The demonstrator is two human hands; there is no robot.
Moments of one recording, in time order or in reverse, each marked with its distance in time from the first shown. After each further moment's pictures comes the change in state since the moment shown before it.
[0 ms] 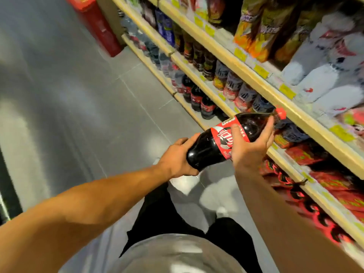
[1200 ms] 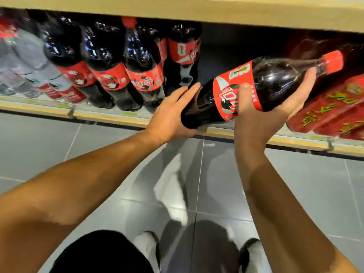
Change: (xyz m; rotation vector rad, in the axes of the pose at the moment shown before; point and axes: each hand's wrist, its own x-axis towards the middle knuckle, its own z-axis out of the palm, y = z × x) left_hand 0.492 -0.295 0.218 0.255 -0.022 0.908; right_hand 0.194 0.410 0.260 0.237 0.914 -0.385
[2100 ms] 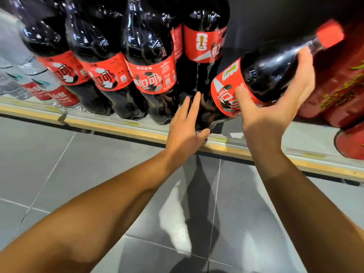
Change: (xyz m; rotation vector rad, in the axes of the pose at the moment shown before) left_hand 0.026 -0.080 0.104 -0.184 0.147 -0.277; right_hand 0.011 0.102 0.063 -0.100 -0.288 -0.344
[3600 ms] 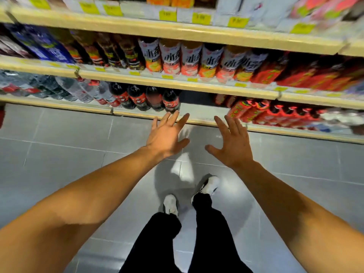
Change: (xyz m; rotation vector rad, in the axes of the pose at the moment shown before) left_hand -0.187 0.470 -0.383 0.514 -0.531 0.030; right_hand 0.134 -0.429 -0.339 -0.781 -1.005 0.220
